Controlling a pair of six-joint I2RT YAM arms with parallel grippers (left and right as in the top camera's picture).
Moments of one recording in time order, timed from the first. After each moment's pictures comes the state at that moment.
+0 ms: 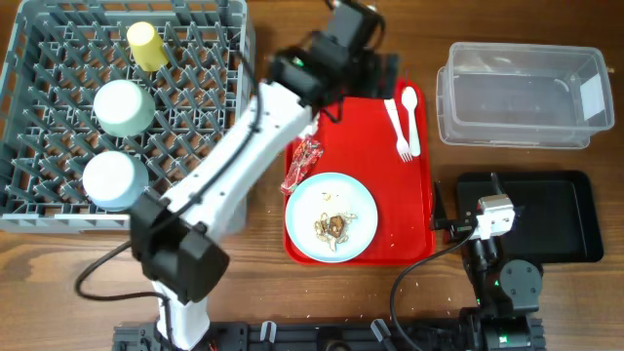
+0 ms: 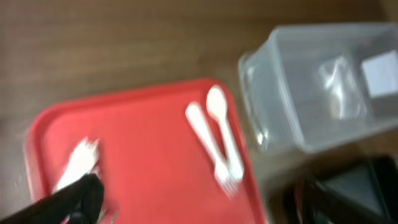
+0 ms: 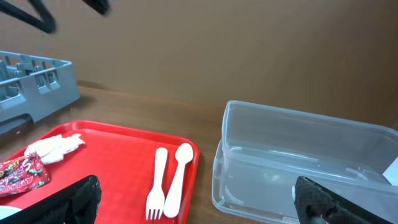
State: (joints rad) left arm -0.62 1.96 1.98 -0.90 0.05 -0.45; right arm 0.04 0.02 0.01 0.00 -0.08 -0.12
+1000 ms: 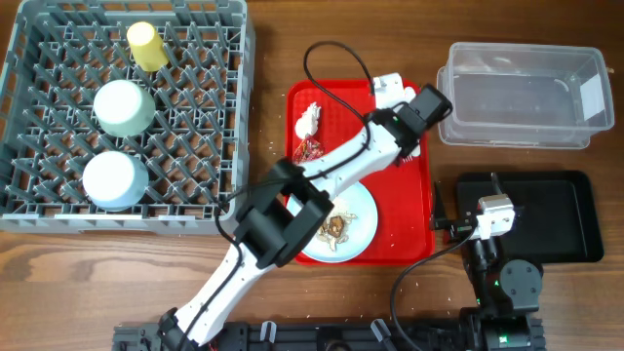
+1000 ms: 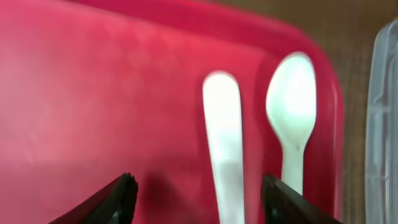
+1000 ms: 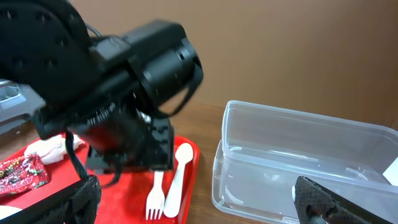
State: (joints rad) left arm -0.87 2.46 1.99 -0.59 -0.44 -0.95; right arm 0.04 0.02 0.01 0.00 -0.08 -0.12
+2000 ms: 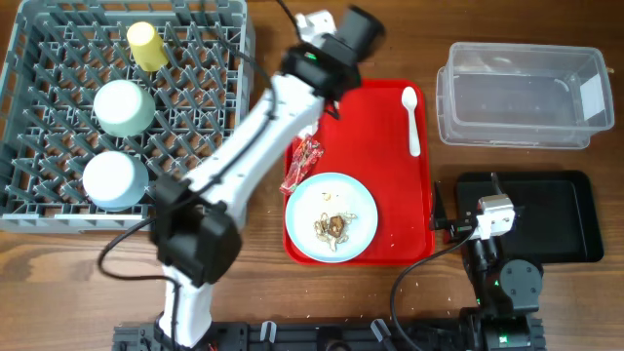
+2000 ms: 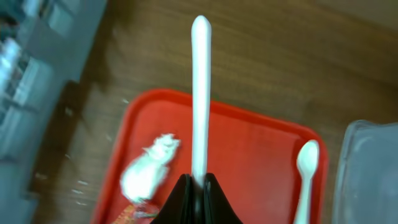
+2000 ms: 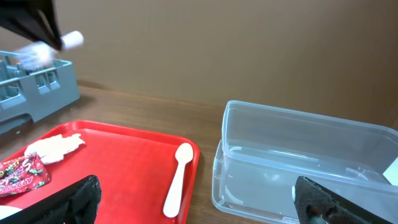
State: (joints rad) left arm -0.60 2.05 2.00 -0.97 -0.30 -0.76; right arm 0.04 0.02 0.01 0.00 -0.08 -0.12
